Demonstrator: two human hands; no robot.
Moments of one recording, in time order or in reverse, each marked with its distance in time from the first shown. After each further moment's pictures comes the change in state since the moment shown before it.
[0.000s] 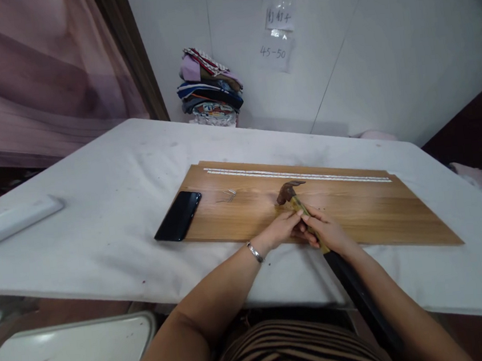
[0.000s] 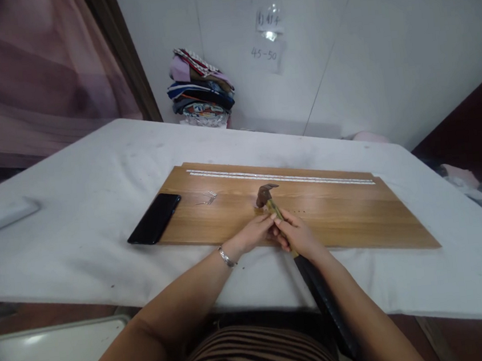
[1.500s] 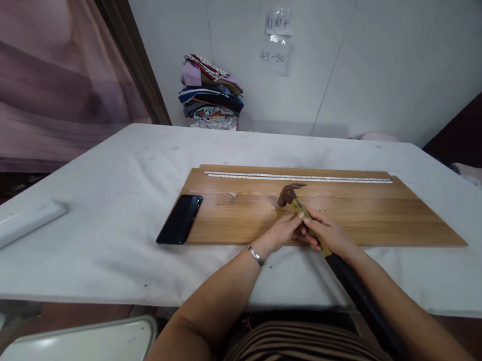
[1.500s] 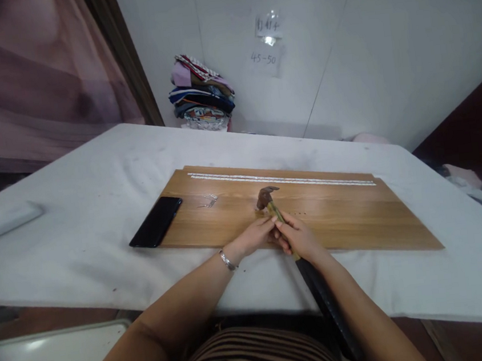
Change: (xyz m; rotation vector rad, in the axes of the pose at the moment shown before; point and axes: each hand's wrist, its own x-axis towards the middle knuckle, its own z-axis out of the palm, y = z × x) left_hand 0.002 -0.004 -0.001 -0.017 -0.023 -0.002; right_hand 0.001 0.002 -0.001 0.015 -0.014 -0.011
